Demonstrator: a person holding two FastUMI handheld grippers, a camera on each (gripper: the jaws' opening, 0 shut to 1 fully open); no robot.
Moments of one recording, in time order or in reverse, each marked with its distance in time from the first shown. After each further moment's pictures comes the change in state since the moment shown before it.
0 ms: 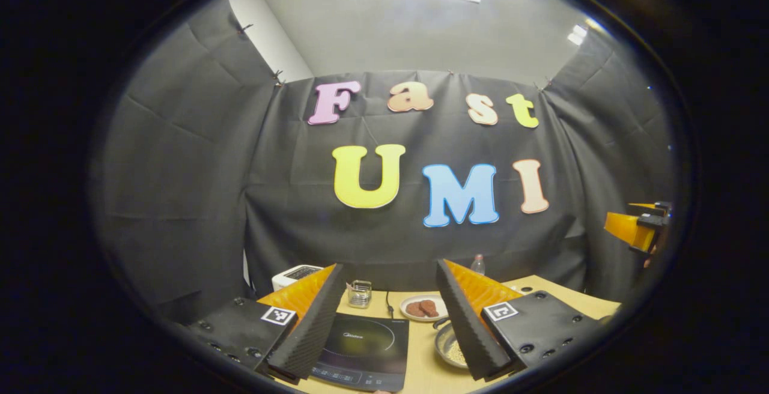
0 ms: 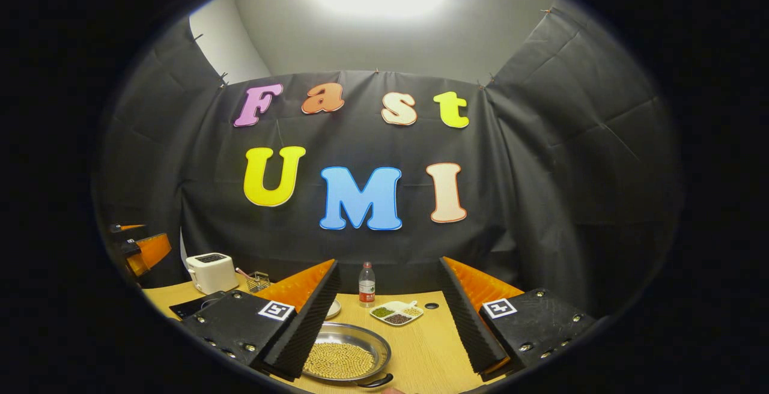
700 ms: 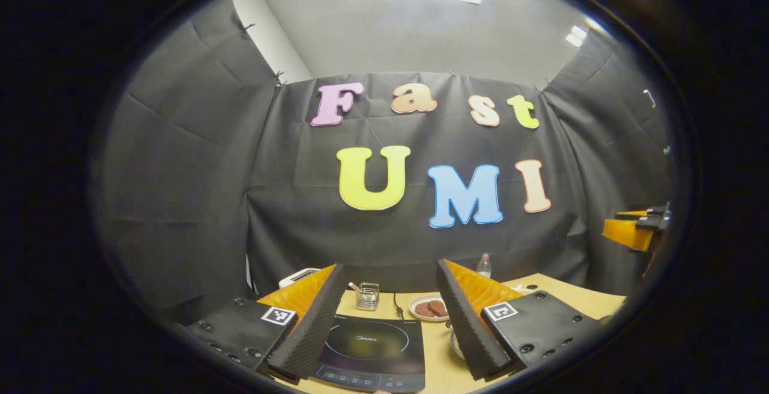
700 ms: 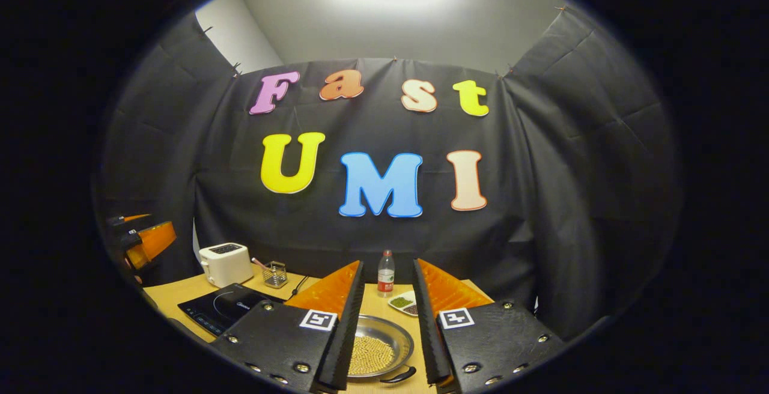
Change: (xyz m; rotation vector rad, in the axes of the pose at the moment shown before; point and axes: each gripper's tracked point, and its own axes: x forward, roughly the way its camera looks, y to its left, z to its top) left arm 0.000 0.040 -0.002 0.001 -0.018 -0.015; right arm 0.004 0.043 -0.028 -0.037 0.084 0.056
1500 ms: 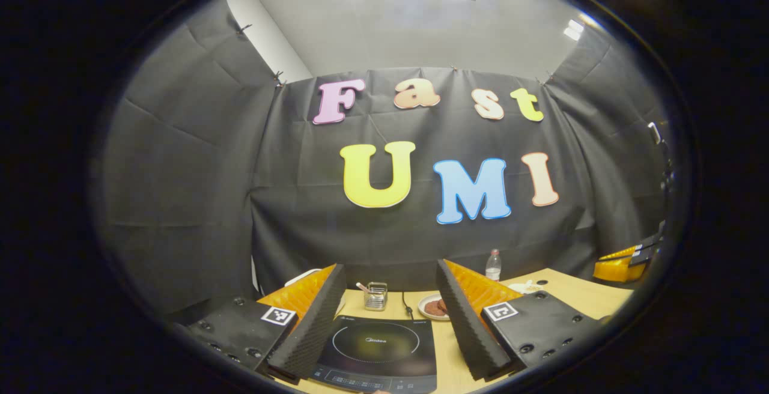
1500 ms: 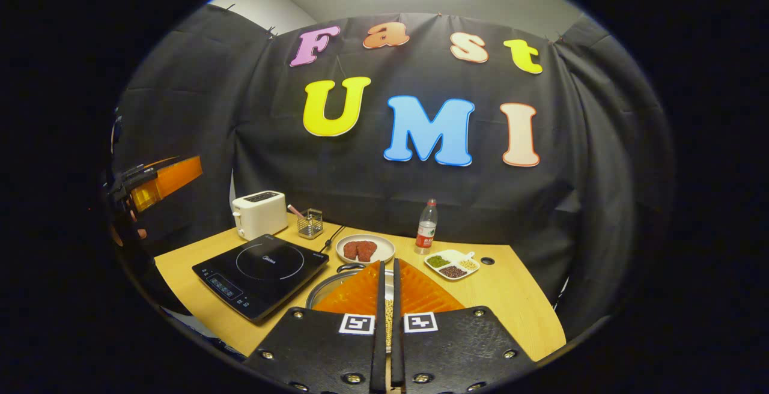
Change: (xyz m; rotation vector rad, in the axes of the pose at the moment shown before) left arm 0.027 -0.001 -0.013 0.030 0.026 0.026; right arm 0.014 0.041 -0.083 -0.051 0.265 0.274
